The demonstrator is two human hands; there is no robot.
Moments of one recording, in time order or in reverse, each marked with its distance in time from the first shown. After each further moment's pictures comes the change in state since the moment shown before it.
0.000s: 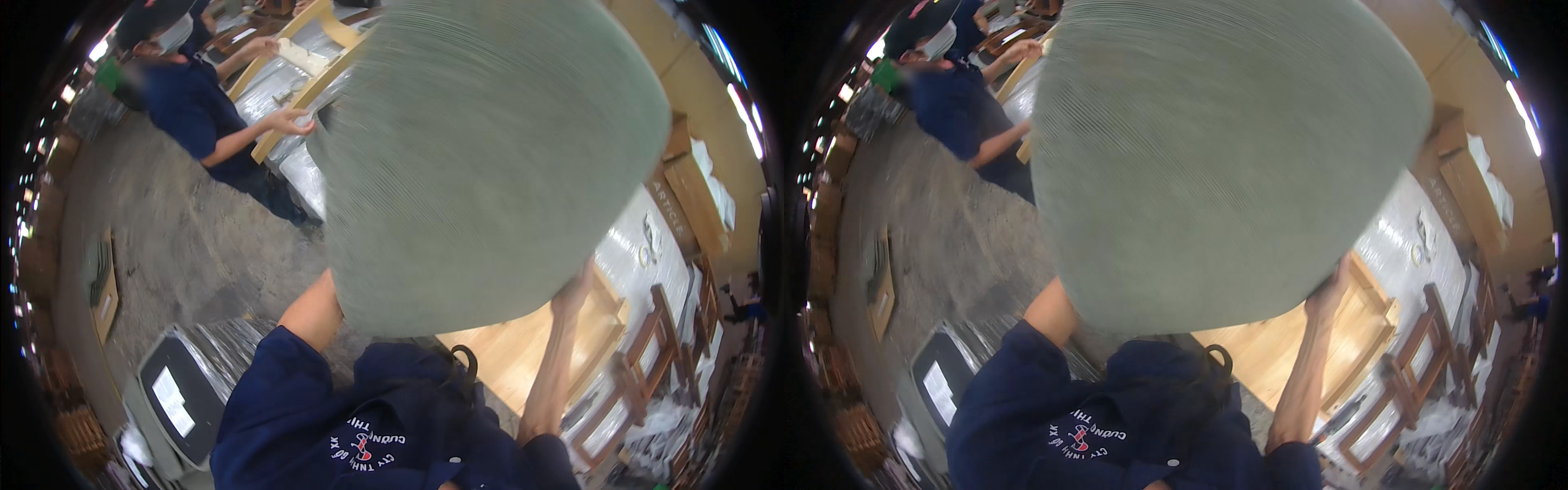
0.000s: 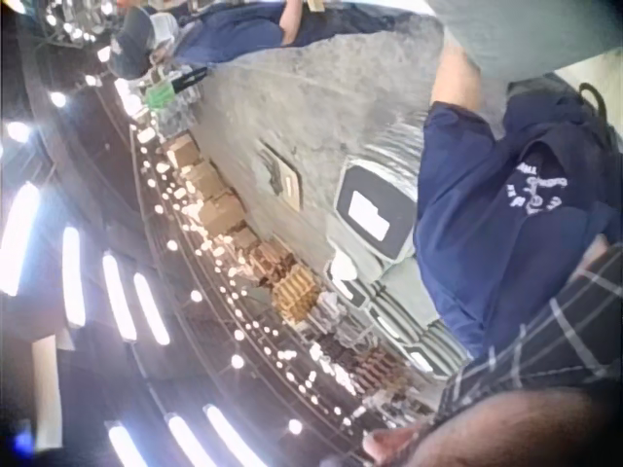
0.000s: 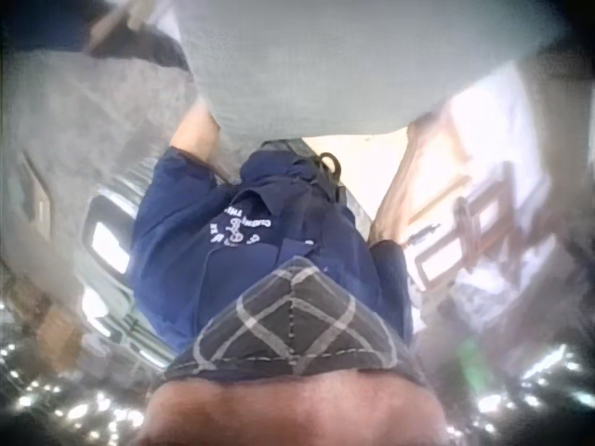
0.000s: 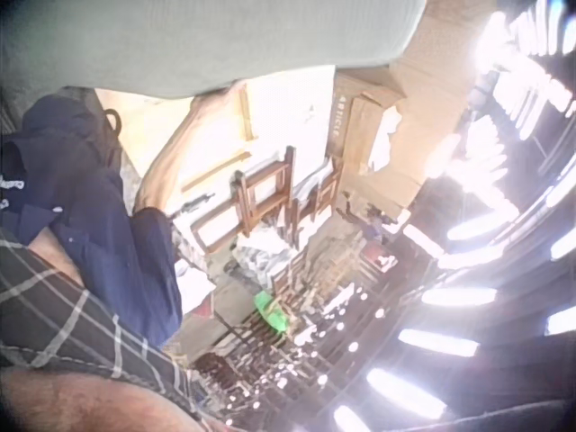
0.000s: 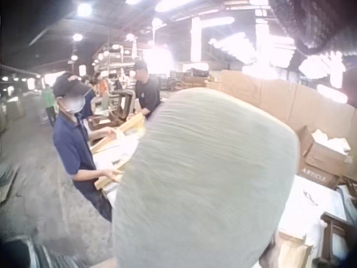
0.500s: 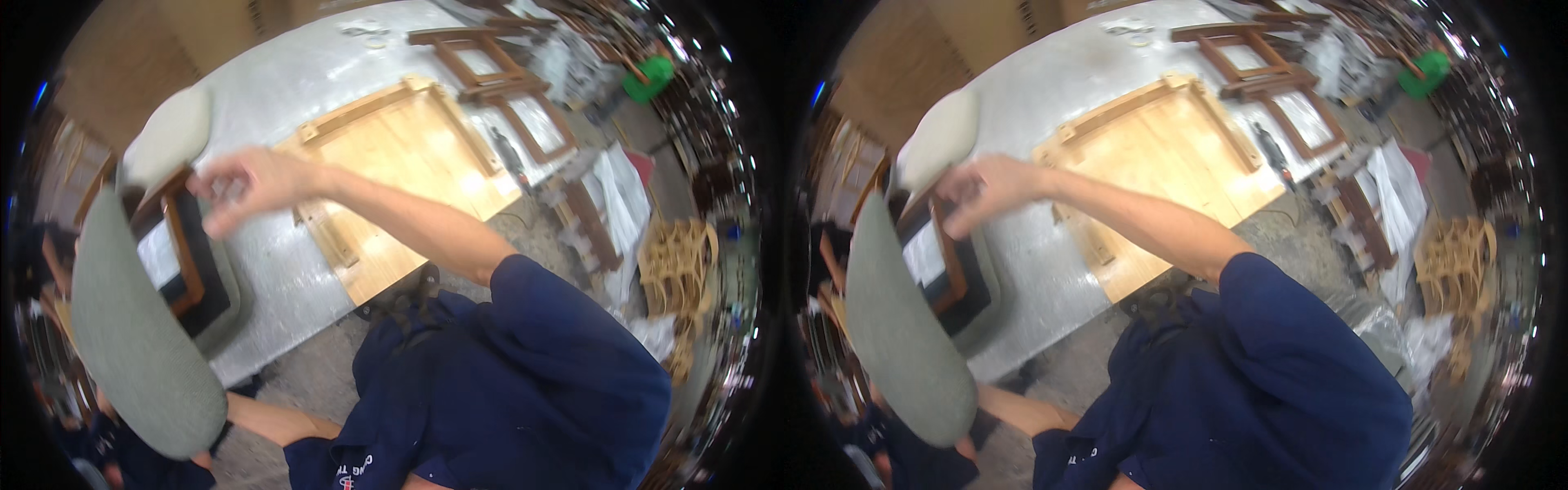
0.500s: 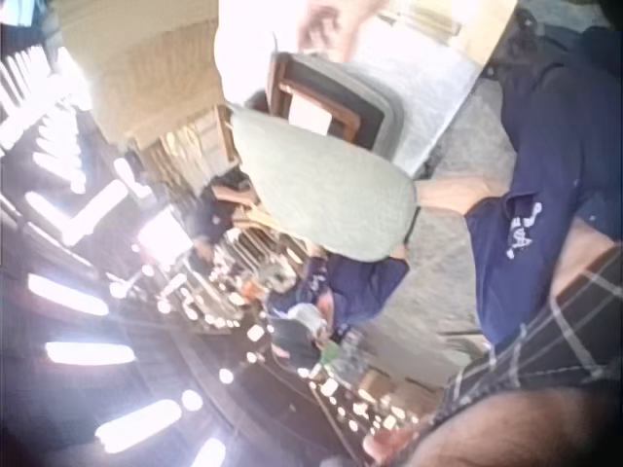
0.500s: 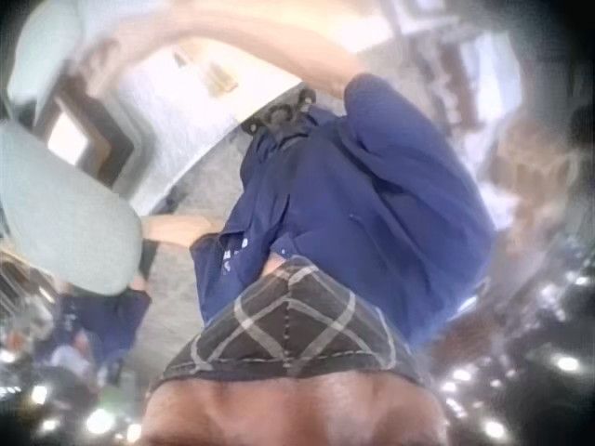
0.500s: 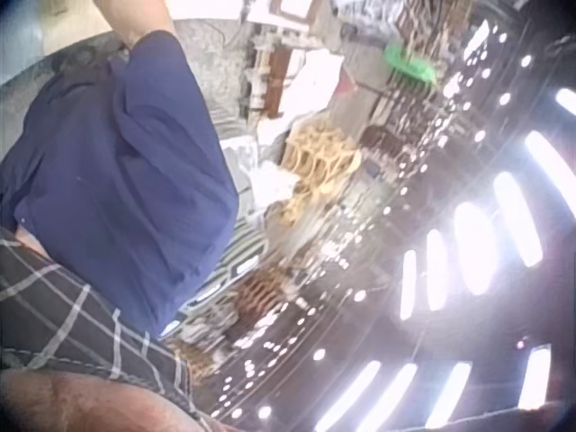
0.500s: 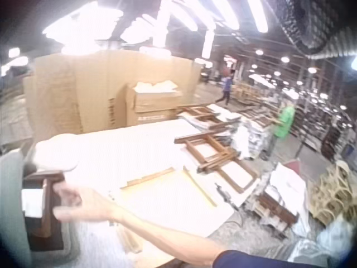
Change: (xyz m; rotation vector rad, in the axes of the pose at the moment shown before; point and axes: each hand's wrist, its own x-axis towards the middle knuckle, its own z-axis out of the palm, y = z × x) left_hand 0.231 -0.022 -0.134 0.303 0.144 0.038; right_hand 0.017 -0.061 0.126 -0.623 -0.326 -0.286
